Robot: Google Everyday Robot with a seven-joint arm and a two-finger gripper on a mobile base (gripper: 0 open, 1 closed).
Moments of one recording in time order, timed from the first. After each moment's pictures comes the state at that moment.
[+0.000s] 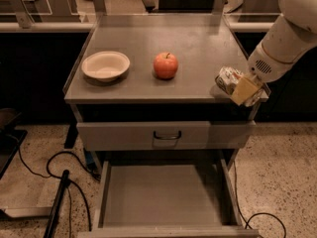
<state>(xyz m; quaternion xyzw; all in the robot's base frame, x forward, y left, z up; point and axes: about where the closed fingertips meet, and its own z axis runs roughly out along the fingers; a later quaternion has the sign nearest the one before) 0.568 -0.239 0.862 -0.38 0.91 0.00 0.15</state>
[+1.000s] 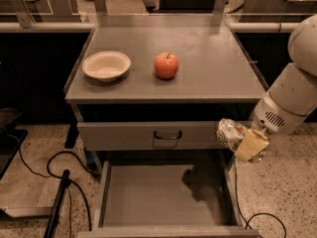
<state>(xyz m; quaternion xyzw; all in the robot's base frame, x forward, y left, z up) 0.433 -0.220 0.809 -0.40 0.91 0.08 0.05</state>
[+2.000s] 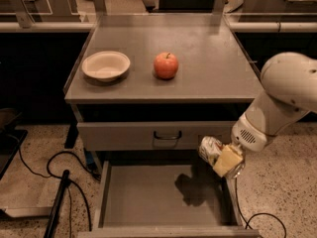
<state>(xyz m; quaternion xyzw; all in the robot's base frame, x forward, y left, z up) 0.429 -0.188 0.743 -0.36 0.92 0.15 0.02</state>
